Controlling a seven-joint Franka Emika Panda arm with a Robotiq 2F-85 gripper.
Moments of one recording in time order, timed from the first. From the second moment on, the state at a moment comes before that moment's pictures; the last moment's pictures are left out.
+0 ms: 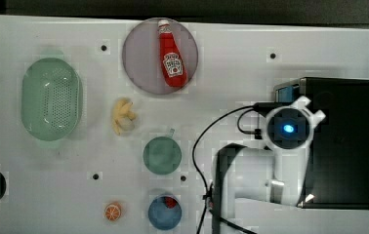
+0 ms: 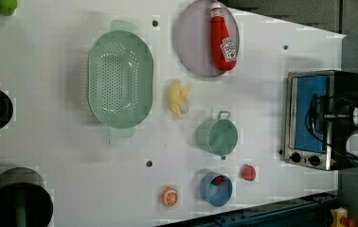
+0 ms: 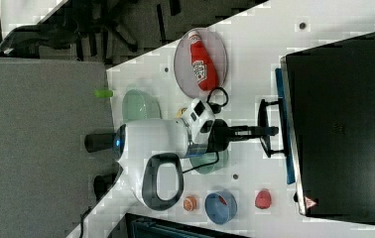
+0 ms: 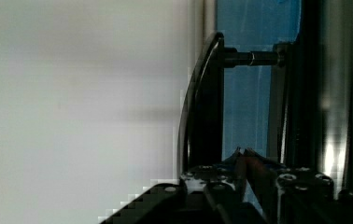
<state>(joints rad) -0.01 0.15 -0.37 -2.28 -0.41 0.87 -0.84</state>
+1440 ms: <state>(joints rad) 0.28 0.58 -0.26 -2.15 -0.76 0.77 -0.08</state>
